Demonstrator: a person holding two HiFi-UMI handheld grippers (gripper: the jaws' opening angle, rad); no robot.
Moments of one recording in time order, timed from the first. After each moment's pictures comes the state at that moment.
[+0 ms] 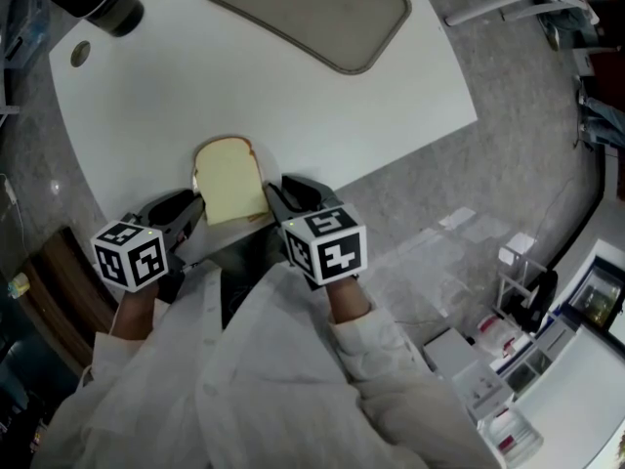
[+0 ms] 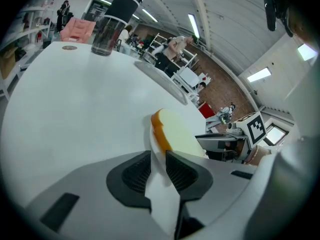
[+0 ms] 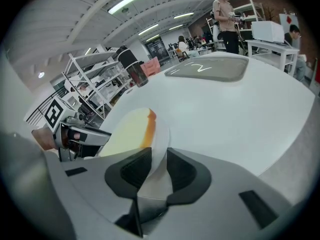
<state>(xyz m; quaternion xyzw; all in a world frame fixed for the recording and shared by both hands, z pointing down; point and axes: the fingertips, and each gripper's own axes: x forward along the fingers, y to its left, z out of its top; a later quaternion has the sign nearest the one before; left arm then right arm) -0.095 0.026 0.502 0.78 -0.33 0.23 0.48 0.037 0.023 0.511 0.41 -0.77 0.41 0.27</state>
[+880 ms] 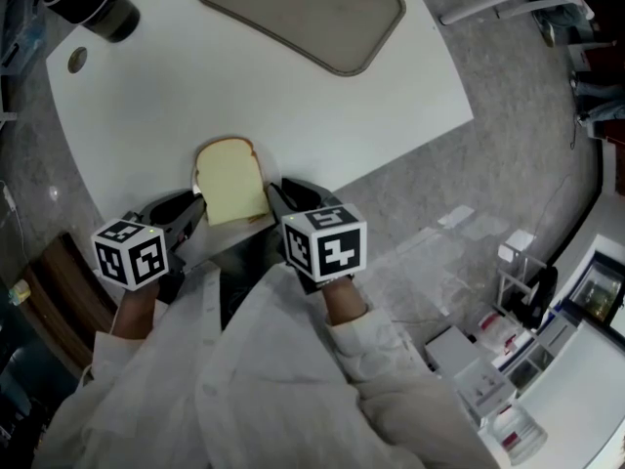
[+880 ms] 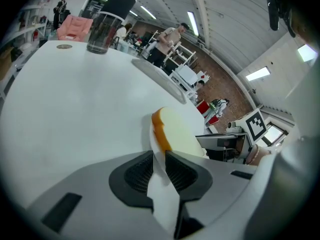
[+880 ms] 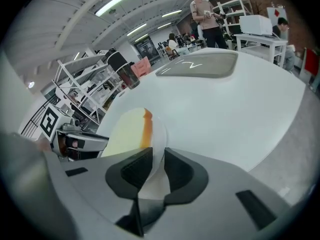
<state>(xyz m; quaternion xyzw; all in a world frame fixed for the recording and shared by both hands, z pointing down) -0.090 0.027 0.502 0.78 -0.31 0.24 0.48 0.042 0.026 0.510 0.44 -0.73 0.45 0.26</state>
